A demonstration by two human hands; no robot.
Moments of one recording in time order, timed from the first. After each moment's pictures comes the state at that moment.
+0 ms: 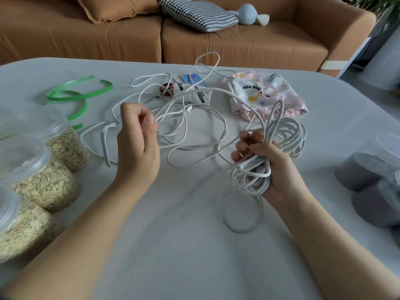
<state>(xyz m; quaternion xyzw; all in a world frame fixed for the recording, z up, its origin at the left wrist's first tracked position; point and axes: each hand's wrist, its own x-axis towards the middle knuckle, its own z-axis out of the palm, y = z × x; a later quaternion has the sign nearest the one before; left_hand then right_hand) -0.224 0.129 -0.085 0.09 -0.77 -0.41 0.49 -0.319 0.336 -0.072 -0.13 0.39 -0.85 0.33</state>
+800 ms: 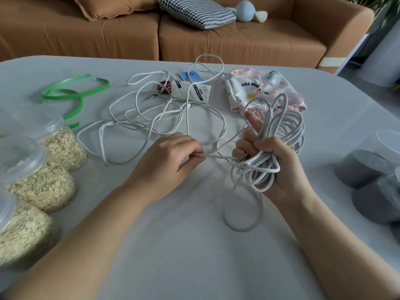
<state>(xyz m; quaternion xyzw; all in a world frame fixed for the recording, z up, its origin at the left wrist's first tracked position) -0.229 0.142 -0.094 -0.11 -0.92 -0.23 0.29 -0.322 0.337 -0.069 -0.18 0.31 -0.86 0.38</state>
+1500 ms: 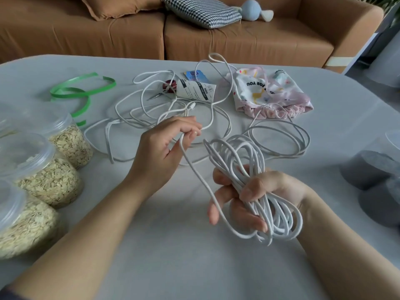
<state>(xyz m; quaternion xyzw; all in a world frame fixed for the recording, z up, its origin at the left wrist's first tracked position) -0.222 0.140 -0.084 -0.05 -0.85 -0.38 0.37 -0.306 0.344 -0.067 -0.30 0.33 -0.56 0.69</state>
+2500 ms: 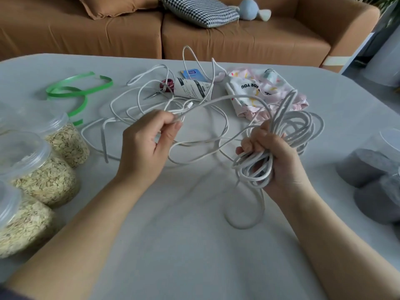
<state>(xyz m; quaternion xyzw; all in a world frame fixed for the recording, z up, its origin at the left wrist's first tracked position) -0.220 0.135 -0.083 0.02 -0.84 -0.27 0.48 -0.314 0.335 -0.067 -0.20 0.45 -0.83 0.25</state>
